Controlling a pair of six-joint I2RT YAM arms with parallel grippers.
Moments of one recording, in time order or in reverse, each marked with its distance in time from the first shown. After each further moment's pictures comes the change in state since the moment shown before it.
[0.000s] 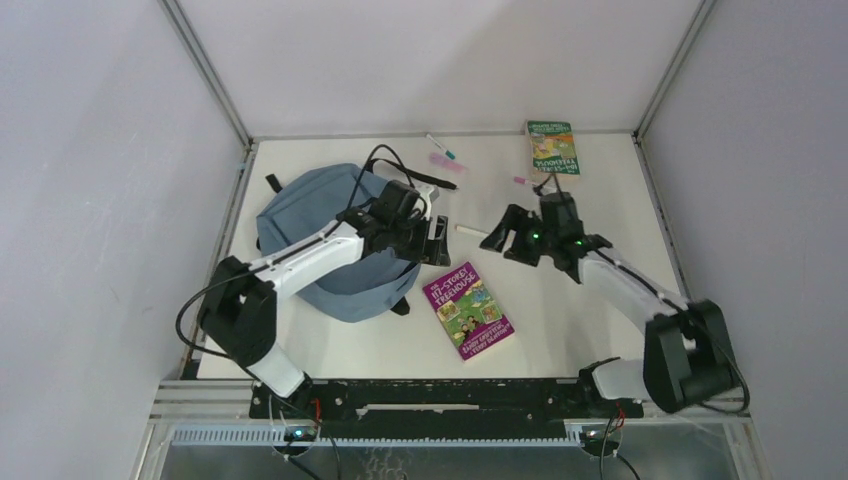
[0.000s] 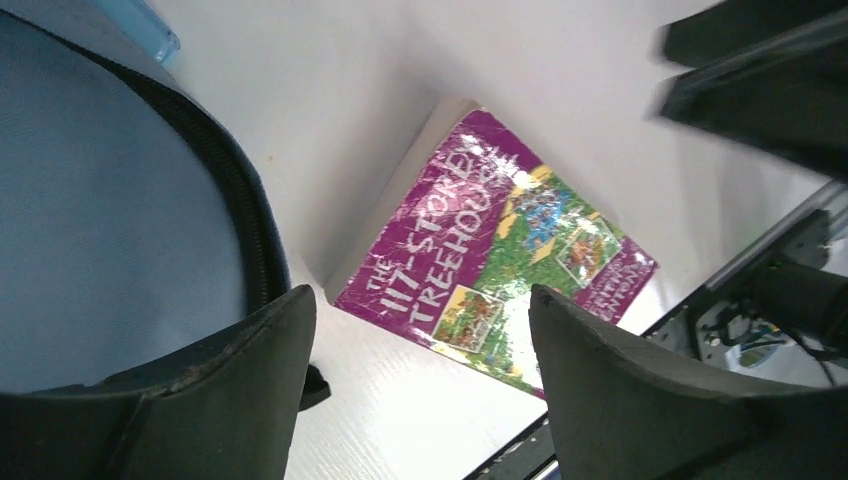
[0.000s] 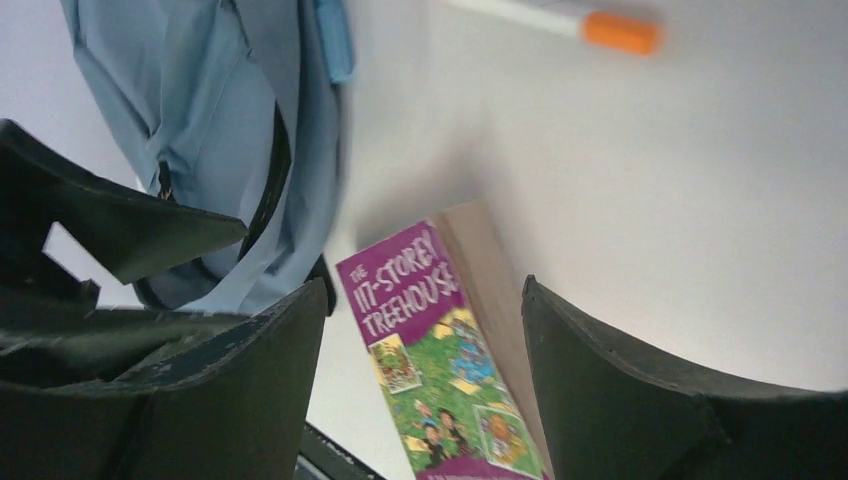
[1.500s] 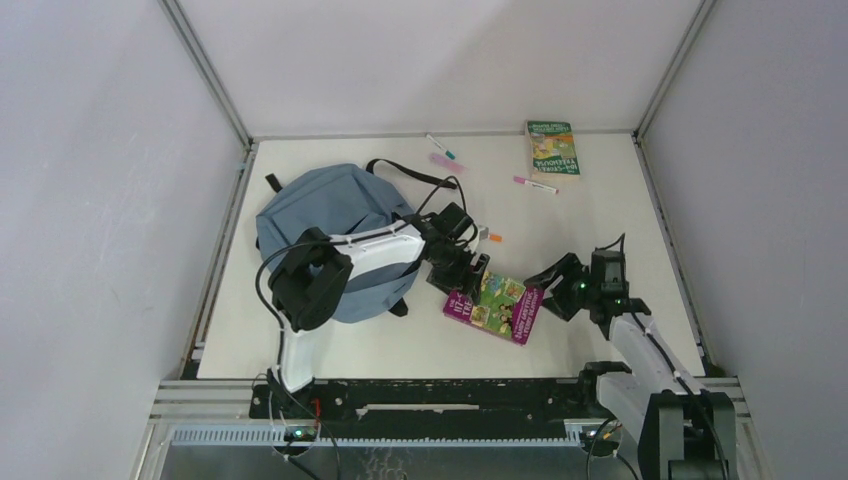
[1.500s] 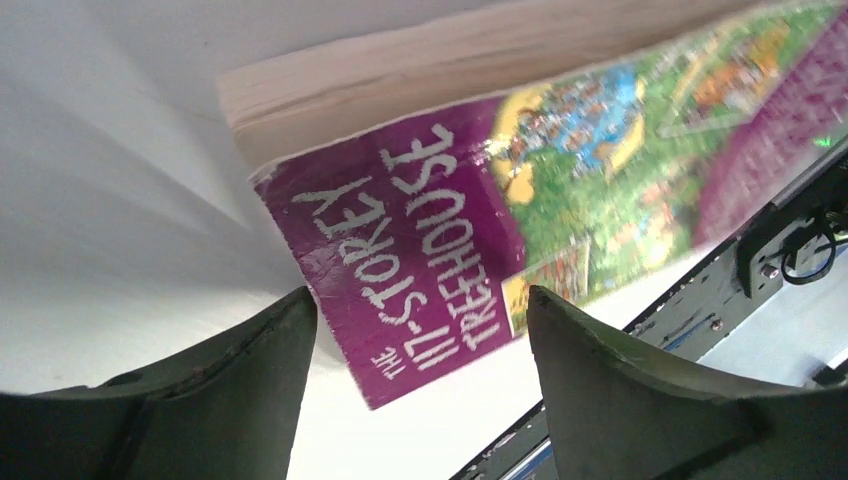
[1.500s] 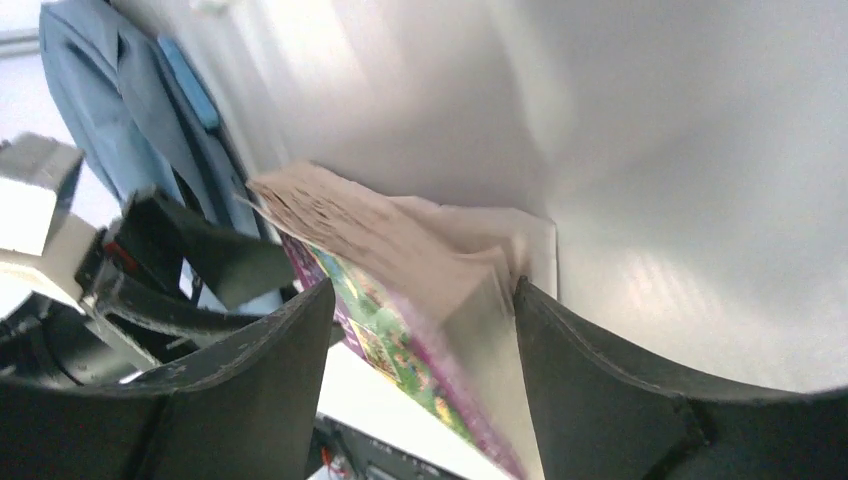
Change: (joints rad) left arm -0.162 0.411 0.233 -0.135 0.136 0.087; right arm -0.319 -0.476 -0.481 -0.101 -0.068 0.250
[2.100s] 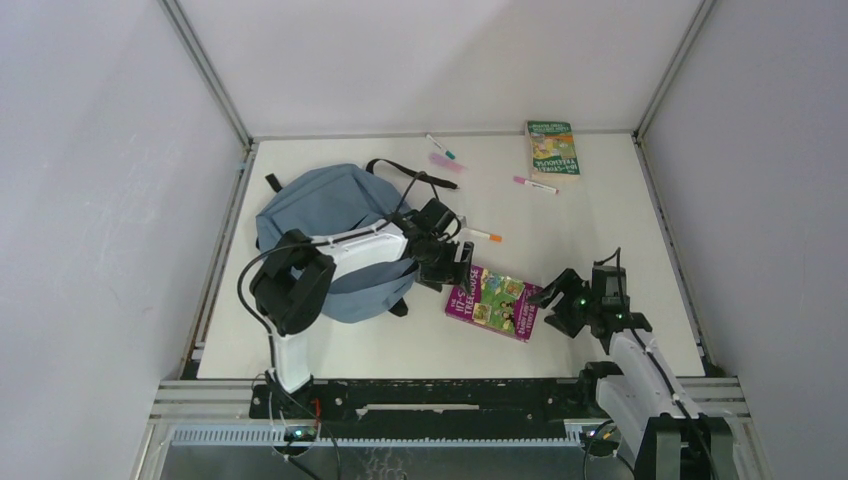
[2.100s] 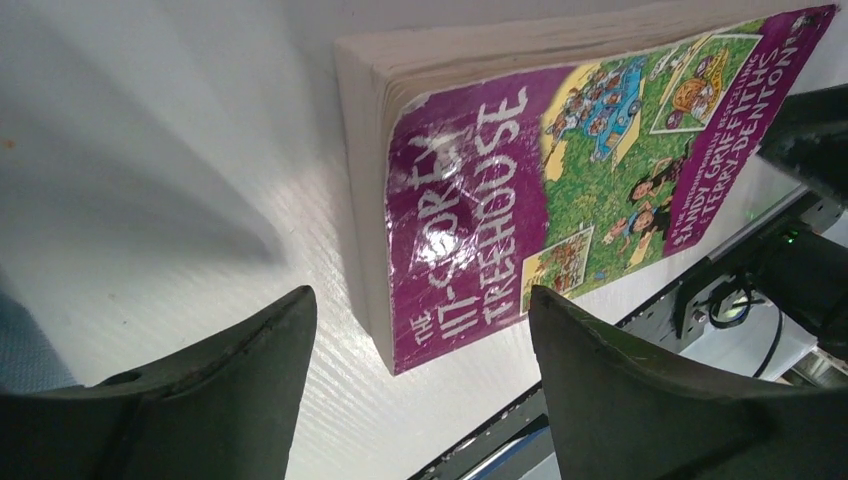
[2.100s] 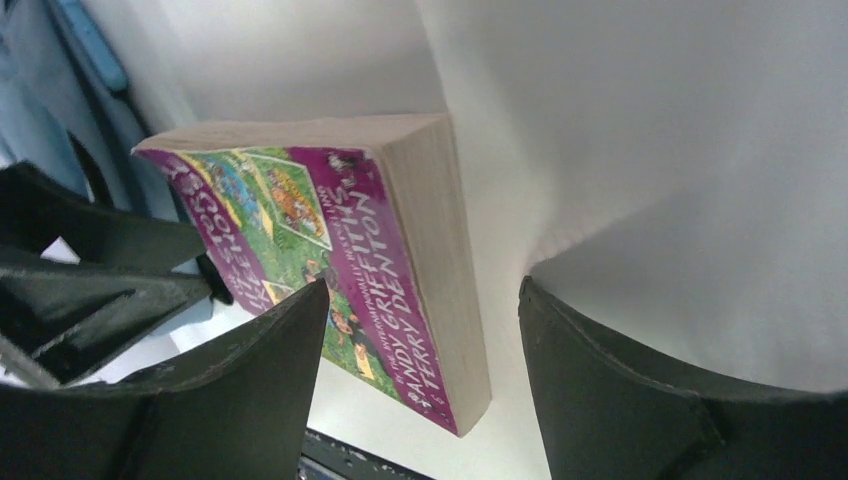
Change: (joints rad) left arm 0.065 -0.096 -0.104 0.051 -0.029 -0.181; right arm -0.060 -0.091 -0.050 -0.129 0.047 -0.172
